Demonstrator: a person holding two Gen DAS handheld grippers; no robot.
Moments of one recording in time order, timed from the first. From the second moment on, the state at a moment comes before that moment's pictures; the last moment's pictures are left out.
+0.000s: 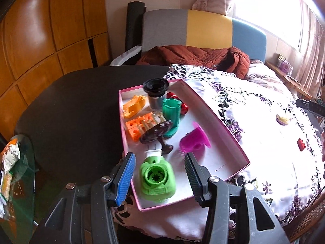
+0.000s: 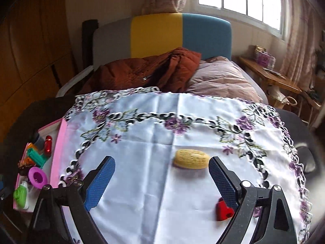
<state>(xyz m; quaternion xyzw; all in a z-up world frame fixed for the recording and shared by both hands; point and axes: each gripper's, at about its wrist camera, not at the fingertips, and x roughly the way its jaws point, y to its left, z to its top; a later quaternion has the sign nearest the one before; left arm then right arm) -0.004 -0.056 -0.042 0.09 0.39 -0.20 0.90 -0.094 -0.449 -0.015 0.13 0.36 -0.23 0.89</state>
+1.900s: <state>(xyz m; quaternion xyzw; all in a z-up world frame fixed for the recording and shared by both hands) -0.004 -0.499 -0.108 0.16 0.51 -0.45 0.72 -0.196 -0.581 -0.052 0.47 0.23 -0.36 0.77</state>
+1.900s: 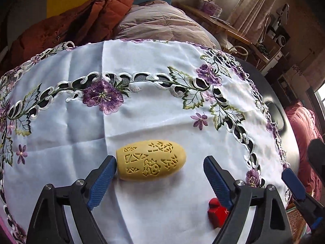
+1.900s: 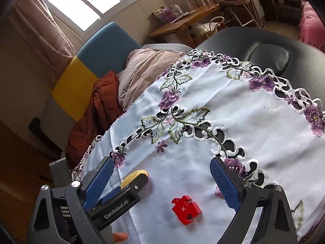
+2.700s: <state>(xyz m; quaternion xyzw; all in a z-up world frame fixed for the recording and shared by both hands) -0.037 -0.333 -0.113 0.20 0.44 -0.43 0.77 -0.168 -0.578 -0.083 0.47 0.33 -0.32 0.75</state>
